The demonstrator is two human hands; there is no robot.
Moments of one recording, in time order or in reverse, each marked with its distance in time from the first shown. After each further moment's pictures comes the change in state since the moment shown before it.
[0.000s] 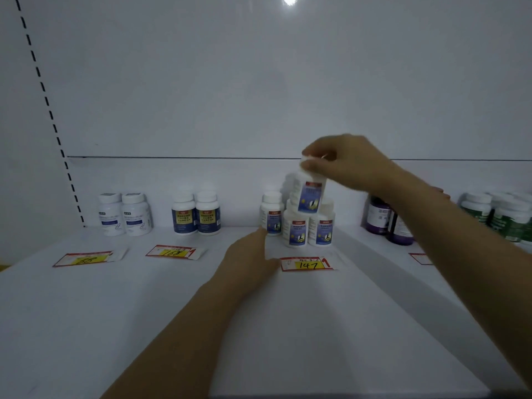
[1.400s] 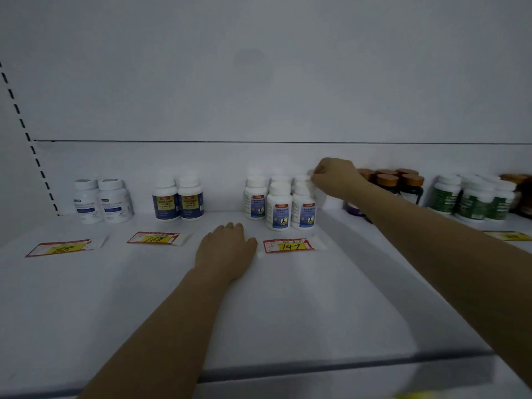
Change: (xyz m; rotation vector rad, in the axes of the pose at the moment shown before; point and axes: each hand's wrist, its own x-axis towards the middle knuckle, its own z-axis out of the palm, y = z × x) left_hand 0.004 -0.013 0.011 0.250 -0.028 -0.119; right_hand 0.007 0.060 0.054 -0.160 -0.083 0.390
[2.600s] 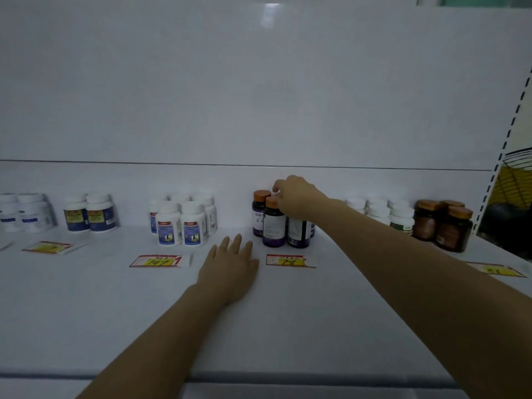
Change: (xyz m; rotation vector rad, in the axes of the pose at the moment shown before) left_hand 0.003 0.234 0.062 0.173 -0.043 0.032; right_hand 0.001 0.160 -0.085 -0.199 -0.185 -0.279
